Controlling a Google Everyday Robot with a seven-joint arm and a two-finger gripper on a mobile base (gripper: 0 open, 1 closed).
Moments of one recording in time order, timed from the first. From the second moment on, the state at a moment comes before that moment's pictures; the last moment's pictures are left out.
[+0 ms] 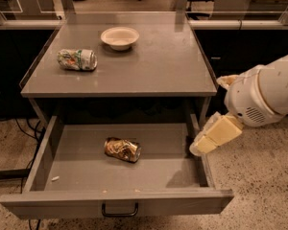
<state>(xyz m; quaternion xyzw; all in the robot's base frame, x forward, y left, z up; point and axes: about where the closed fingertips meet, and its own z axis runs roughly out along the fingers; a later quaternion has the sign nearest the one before) 0.445 -0.143 0.893 -0.51 0.80 0.07 0.31</state>
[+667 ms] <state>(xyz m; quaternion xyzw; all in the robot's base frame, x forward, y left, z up) 0.462 -0.125 0.833 -0.51 0.80 0.07 0.31</state>
